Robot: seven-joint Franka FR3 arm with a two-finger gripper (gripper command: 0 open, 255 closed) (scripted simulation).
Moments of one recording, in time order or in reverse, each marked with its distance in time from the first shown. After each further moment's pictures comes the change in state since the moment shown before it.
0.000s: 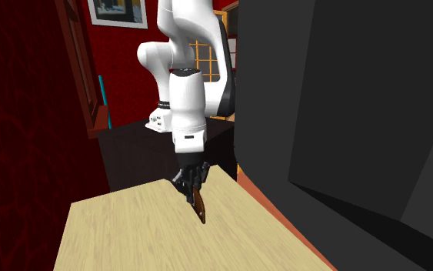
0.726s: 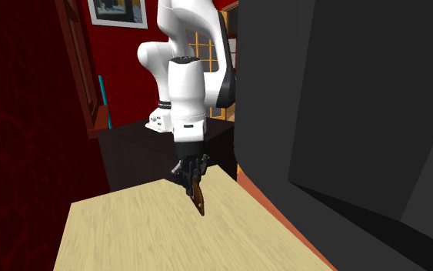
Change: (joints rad) arm 0.054 -0.074 -0.063 -0.029 -0.039 -0.052 0.035
